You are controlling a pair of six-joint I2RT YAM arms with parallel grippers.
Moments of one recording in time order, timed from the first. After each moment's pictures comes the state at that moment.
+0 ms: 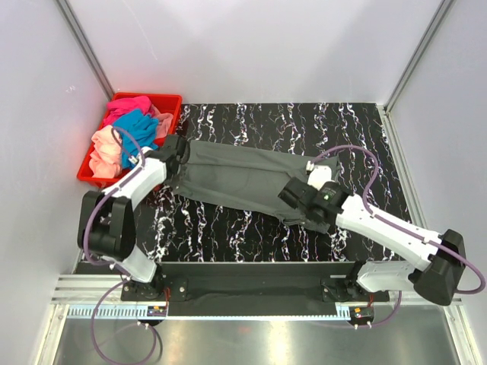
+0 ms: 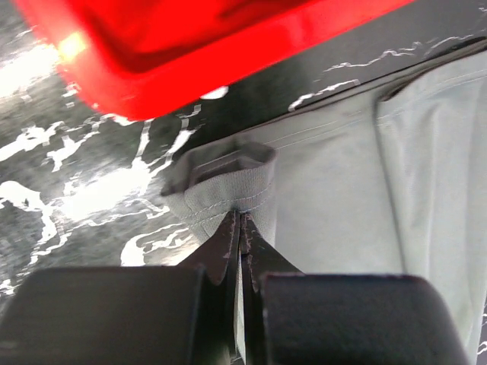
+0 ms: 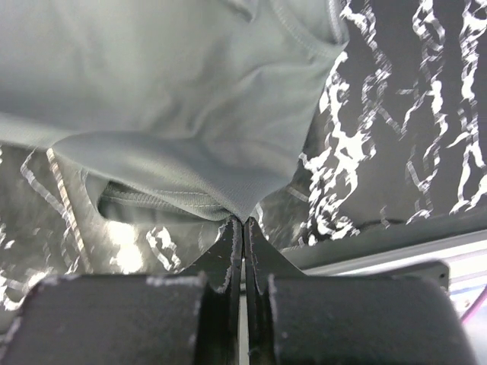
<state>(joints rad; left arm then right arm) -0.22 1.57 1.07 -0.69 -0.39 -1.32 0.94 1.23 1.08 -1.18 0.59 0.98</state>
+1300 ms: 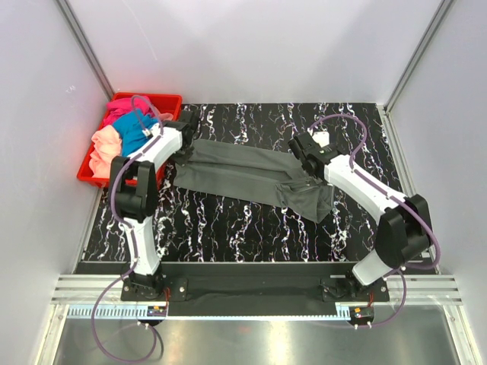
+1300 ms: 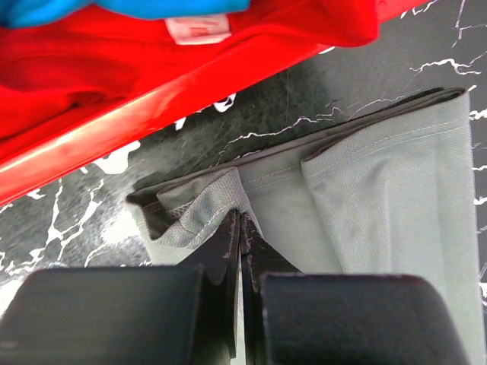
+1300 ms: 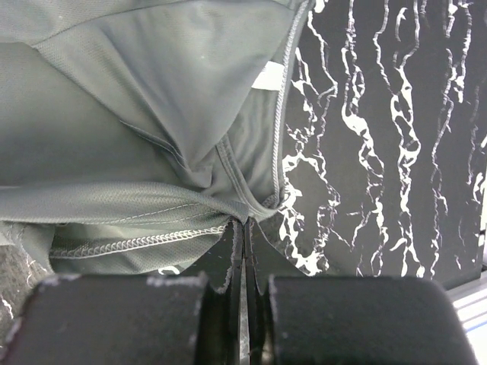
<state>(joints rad) -0.22 2.00 1.59 -0.90 -0.49 -1.25 0.52 1.56 1.27 -0.92 0.56 0.50</state>
